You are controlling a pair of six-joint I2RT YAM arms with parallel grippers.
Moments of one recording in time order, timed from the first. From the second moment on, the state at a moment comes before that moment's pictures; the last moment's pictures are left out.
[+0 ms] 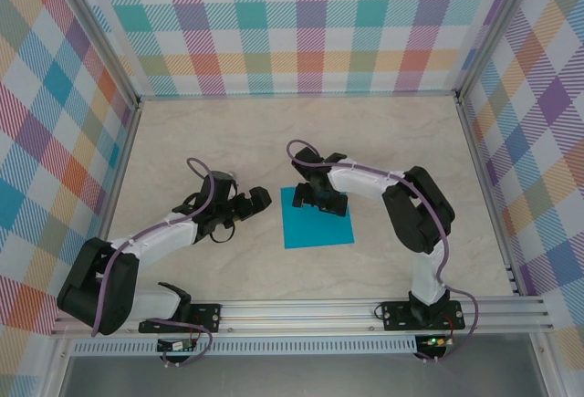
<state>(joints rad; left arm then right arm) -0.44 1.29 0.57 -0.08 0.23 -0.84 0.73 1.94 1.35 -0.80 0.05 0.89</state>
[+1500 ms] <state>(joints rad) -0.42 1.35 0.62 -0.08 0.25 -0.84 0.73 1.98 1.45 -0.90 0.01 0.64</state>
